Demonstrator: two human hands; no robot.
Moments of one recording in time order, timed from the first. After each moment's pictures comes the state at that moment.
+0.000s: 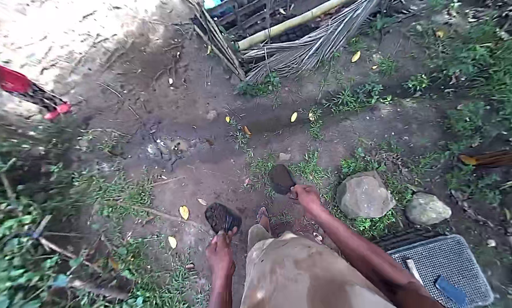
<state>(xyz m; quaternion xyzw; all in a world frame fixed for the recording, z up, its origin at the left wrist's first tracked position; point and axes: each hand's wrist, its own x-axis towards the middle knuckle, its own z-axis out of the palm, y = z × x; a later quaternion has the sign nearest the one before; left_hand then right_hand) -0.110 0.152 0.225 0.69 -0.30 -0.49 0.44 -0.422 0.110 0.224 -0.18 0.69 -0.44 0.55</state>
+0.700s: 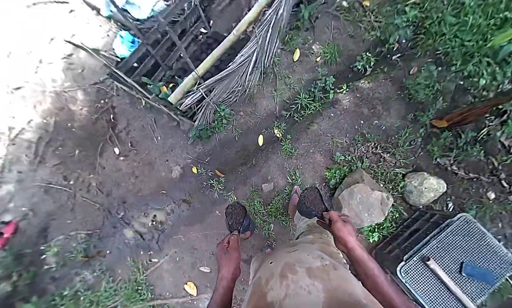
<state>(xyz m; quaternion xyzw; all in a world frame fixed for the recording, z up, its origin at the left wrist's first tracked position) -0.346 -0.185 0.211 0.60 -0.51 -0.59 0.21 -0.635 0.006 0.186 0.07 0.69 -0.60 0.40</state>
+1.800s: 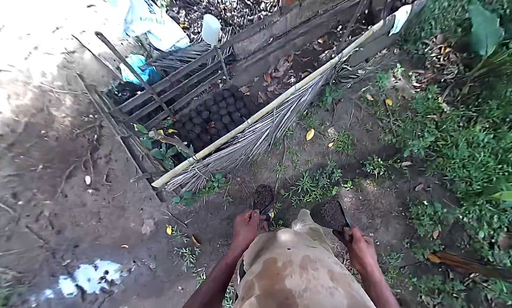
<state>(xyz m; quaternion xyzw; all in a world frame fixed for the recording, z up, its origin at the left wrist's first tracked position) -0.928 -0.728 0.217 0.54 -0.64 -0.53 0.12 -1.200 -0.494 0.243 0.01 0.71 -0.62 0.34</state>
